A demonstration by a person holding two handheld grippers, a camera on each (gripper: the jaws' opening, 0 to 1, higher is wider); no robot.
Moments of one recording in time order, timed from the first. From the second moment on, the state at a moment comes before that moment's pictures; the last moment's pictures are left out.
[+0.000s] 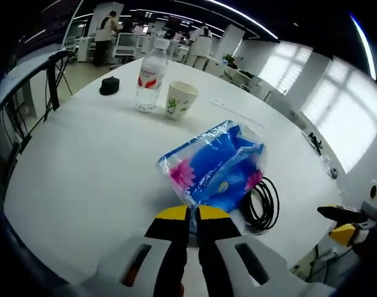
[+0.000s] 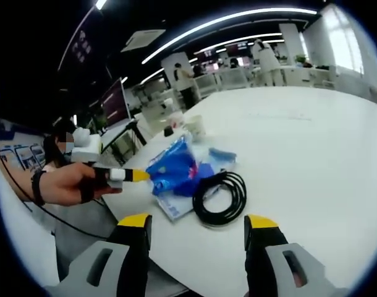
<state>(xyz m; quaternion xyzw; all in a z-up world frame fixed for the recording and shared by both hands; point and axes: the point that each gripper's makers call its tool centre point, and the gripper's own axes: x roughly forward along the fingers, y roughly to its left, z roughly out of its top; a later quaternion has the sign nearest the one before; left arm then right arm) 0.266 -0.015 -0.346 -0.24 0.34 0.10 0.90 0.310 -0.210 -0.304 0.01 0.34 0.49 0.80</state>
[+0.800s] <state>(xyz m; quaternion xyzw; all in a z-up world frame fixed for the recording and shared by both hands) 0.255 -0.075 -0.340 -0.18 0.37 -0.01 0.91 0.319 -0.184 -0.326 0.00 0.36 0.48 0.80</state>
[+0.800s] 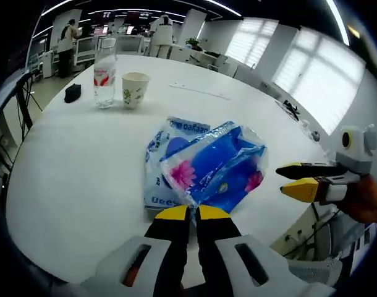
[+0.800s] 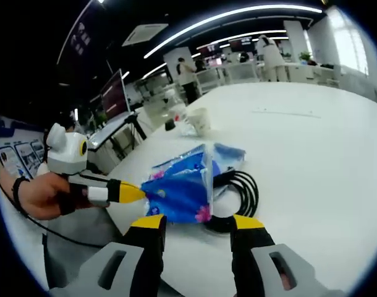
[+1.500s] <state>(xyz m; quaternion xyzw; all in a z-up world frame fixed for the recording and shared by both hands) 0.263 -0.091 -0.347 -0.14 0.38 -0.05 0.91 0.331 -0.195 -0.339 0.01 0.37 0.44 0.82</state>
